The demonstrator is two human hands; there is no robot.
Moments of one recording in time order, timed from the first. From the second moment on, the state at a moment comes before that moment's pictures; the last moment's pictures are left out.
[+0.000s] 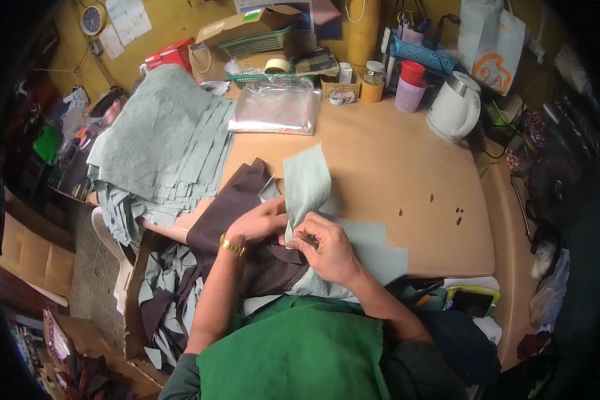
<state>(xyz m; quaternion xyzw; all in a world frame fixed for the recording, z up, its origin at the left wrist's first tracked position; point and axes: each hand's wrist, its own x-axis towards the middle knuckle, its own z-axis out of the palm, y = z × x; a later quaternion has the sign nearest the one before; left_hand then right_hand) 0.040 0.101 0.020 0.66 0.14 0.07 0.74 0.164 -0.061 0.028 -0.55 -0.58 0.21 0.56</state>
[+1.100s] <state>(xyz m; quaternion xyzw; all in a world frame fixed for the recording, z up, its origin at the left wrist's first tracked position) 0.032 0.037 0.011 0.75 0.15 0.38 0.52 0.183 -0.063 0.009 -0.56 -0.44 0.27 0.65</state>
